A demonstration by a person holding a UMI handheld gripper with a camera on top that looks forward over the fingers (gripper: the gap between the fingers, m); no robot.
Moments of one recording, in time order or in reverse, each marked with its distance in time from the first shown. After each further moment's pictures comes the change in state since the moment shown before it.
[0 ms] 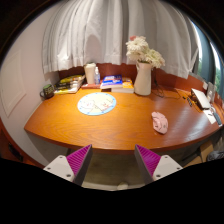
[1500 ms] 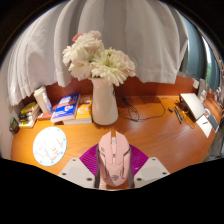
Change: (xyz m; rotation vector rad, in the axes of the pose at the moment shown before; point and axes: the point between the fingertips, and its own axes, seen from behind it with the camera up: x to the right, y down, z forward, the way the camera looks) arm 0.199 -0.165 0.143 0.015 0.168 0.137
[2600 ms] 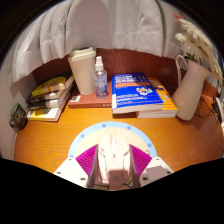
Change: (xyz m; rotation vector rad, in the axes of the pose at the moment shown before) arm -0.304 0.046 0.123 -0.127 -0.115 -0.089
